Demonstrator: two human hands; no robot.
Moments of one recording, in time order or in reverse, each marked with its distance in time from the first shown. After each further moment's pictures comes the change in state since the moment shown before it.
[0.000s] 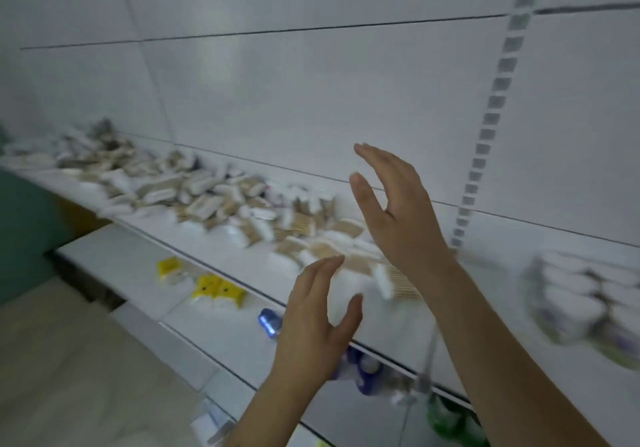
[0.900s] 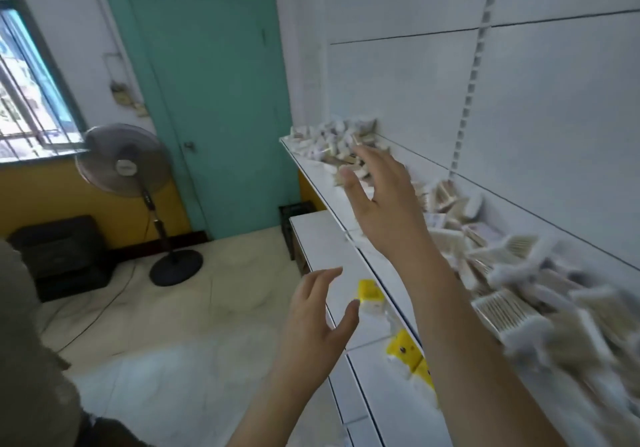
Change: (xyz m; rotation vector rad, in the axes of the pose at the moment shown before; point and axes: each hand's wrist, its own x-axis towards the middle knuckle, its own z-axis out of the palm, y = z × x) left_hand 0.100 -0.338 -0.283 0.319 0.379 -0.535; right_hand 0.230 -0.164 0.496 0.459 -0.376 -0.297
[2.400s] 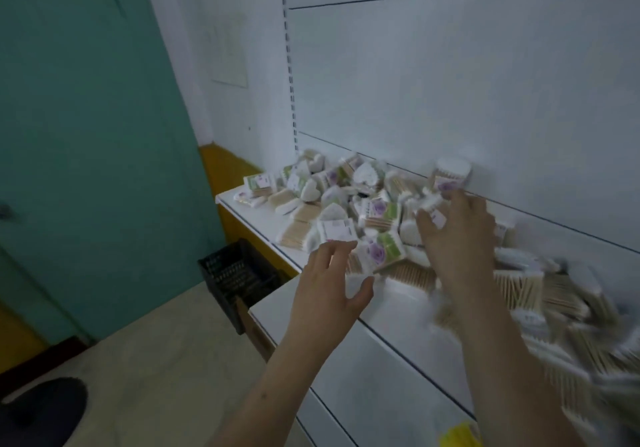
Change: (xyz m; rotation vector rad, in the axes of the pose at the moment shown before) left_hand 0.640 -0.336 0.025 0.023 -0.252 0.409; right_hand 0.389 0.312 0.335 -0.635 0.401 0.708
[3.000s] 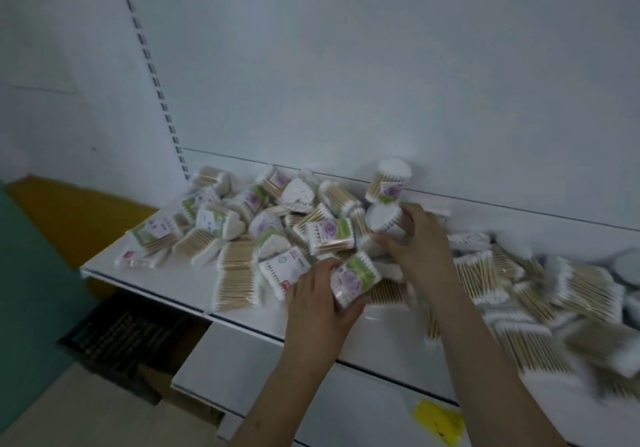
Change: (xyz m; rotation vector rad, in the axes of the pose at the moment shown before) left_hand 0.065 -0.053 0.057 -0.297 -0.209 0.170; right_hand 0.008 0.009 0.030 0.014 -0.003 0.267
